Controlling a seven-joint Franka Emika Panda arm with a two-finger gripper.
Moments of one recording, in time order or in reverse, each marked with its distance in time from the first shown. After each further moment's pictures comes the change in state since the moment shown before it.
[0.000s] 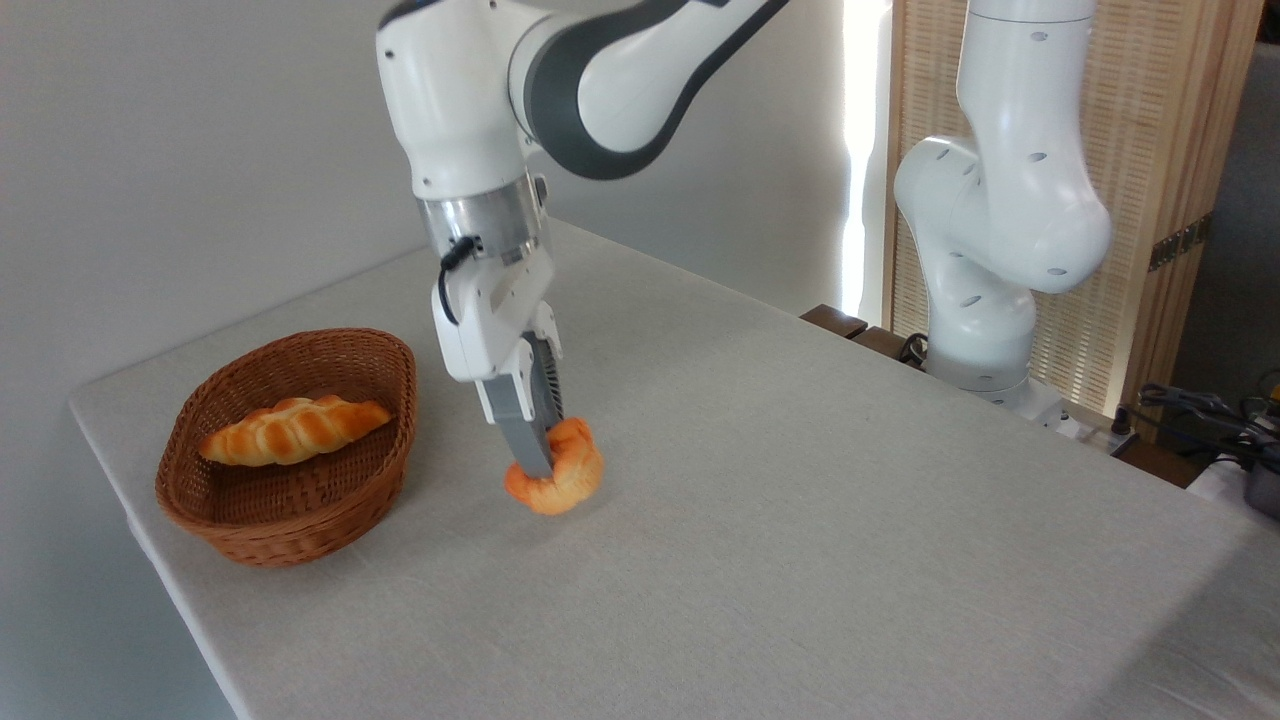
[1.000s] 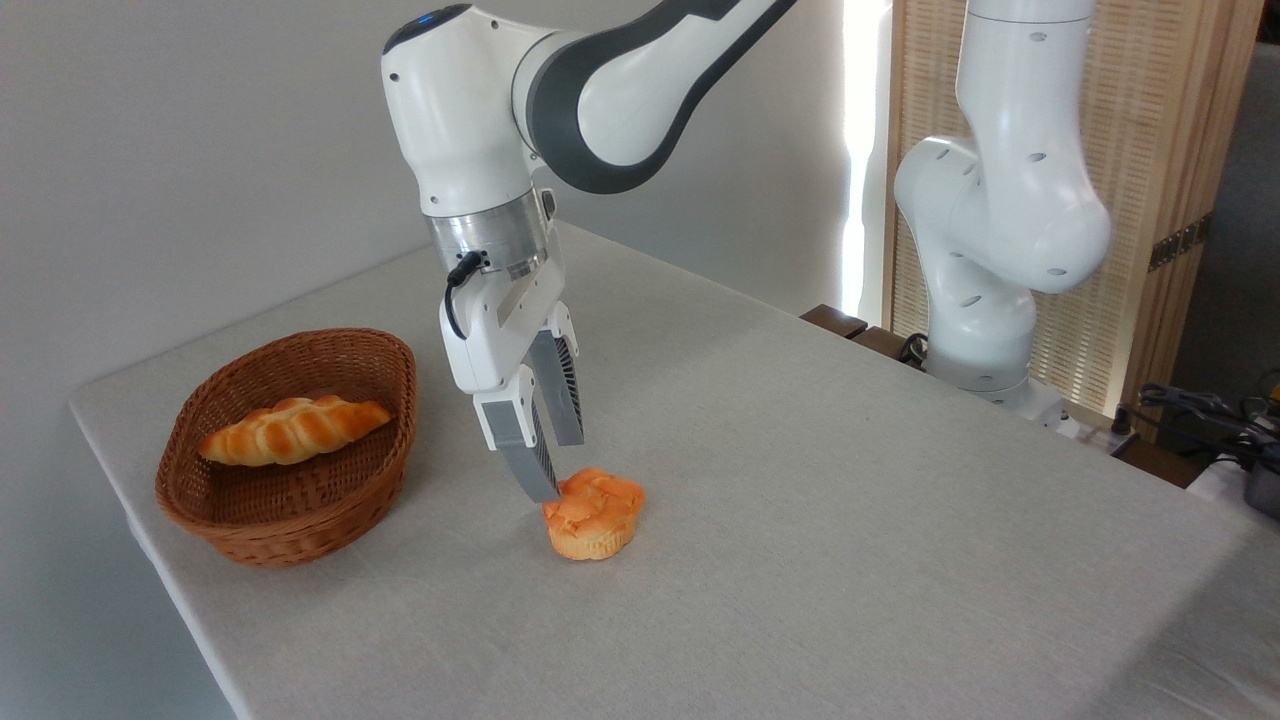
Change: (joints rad) arm -0.001 0.003 0.000 -0.015 0.011 0.001 0.005
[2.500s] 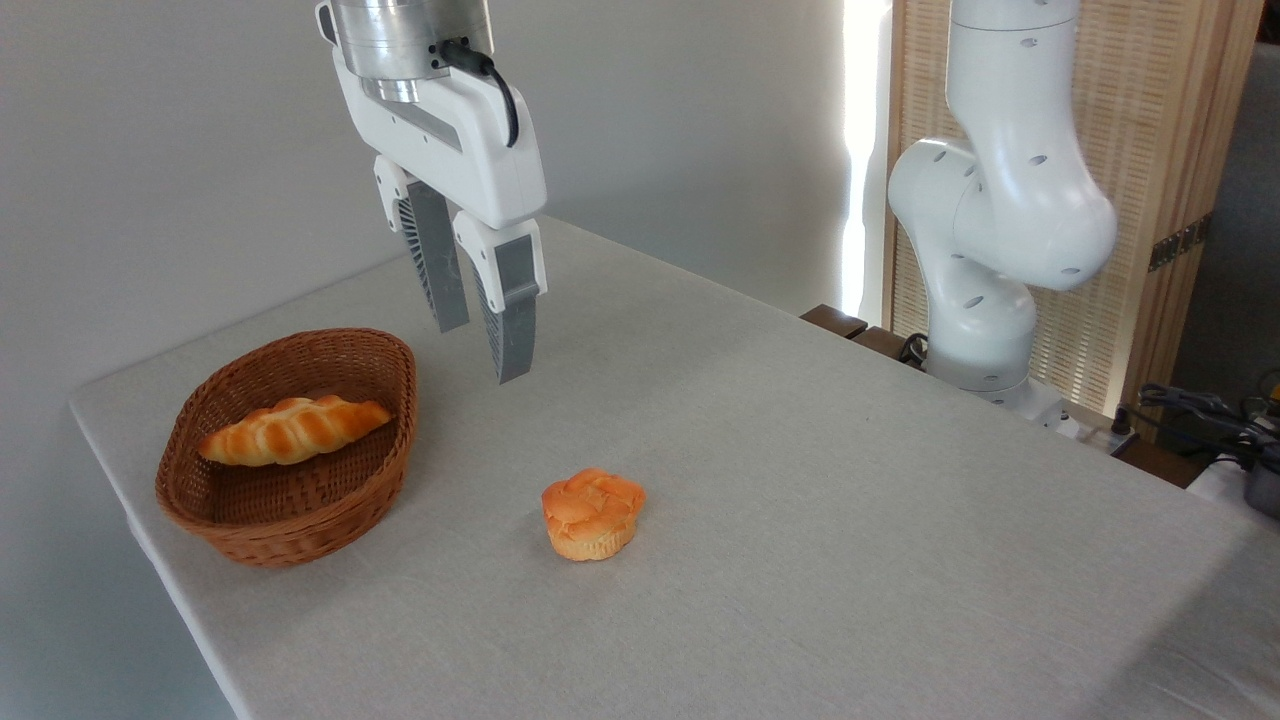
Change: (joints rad) arm 0.119 0.094 0.062 0.549 -0.205 -0.394 -0.550
